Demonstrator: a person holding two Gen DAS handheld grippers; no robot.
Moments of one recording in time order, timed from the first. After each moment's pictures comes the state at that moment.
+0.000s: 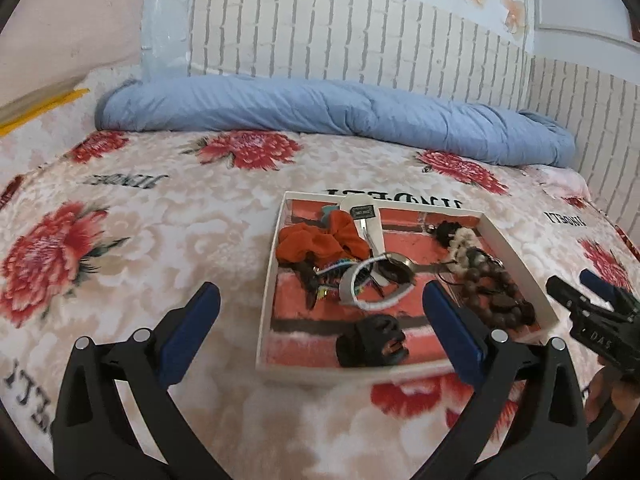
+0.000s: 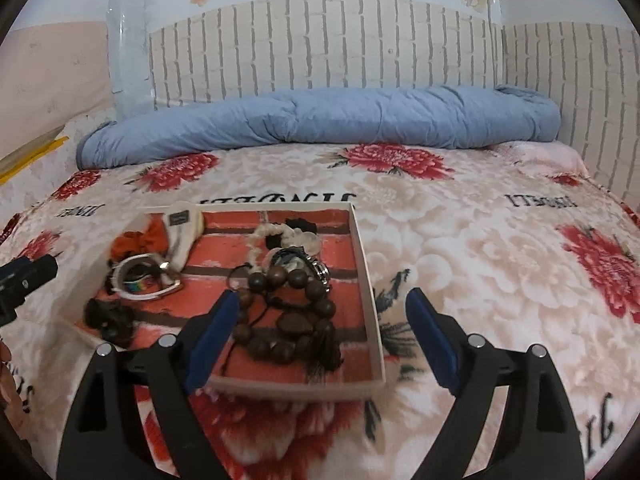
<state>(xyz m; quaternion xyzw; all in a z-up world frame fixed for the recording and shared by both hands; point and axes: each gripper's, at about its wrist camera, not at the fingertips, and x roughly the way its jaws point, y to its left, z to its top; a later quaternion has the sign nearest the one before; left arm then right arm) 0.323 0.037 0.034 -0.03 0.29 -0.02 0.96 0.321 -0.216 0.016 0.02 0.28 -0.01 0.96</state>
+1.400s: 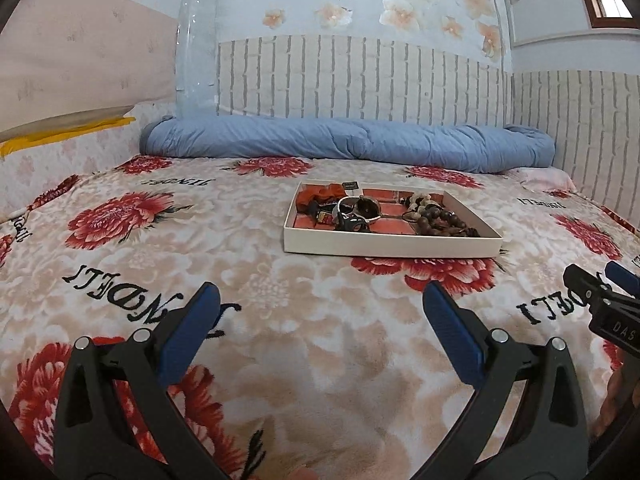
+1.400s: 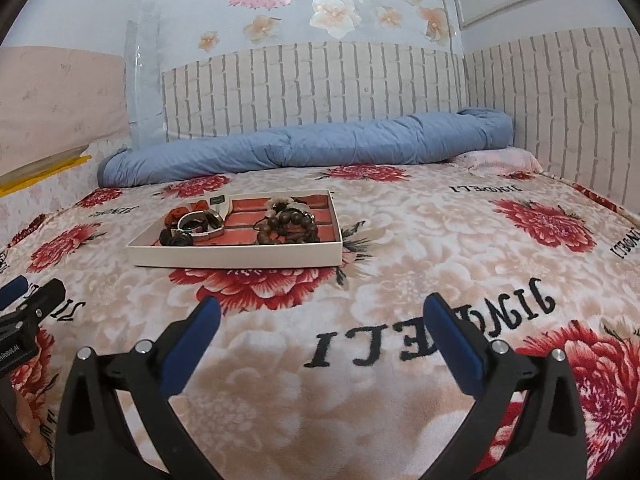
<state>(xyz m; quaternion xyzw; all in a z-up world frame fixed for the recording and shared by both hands) 0.117 0.015 0.005 -0.01 0.20 0.01 0.98 0.132 -0.229 -0.004 0.03 0.20 -0.03 0.98</state>
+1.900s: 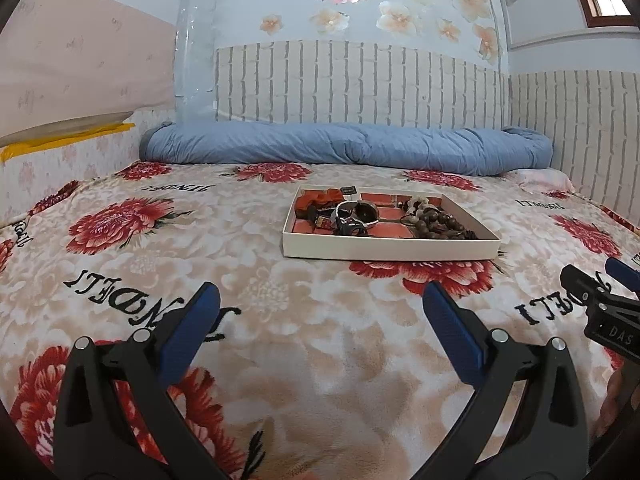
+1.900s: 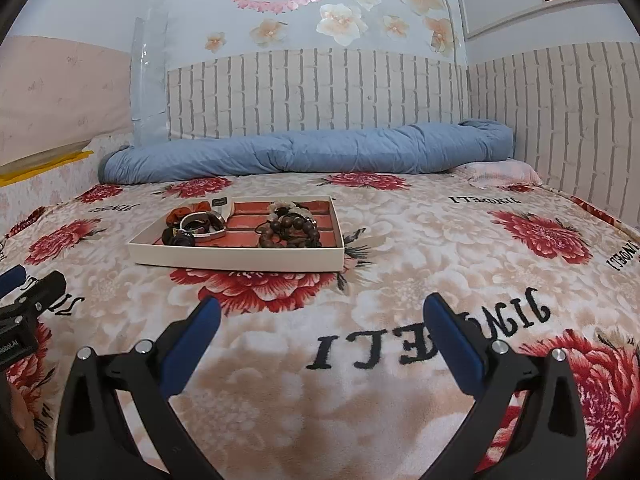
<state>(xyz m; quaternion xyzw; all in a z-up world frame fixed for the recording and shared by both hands) 0.115 0.015 0.007 -0.01 0.19 0.01 0.98 0.131 -0.223 -0.004 0.01 0.20 -0.03 0.98</state>
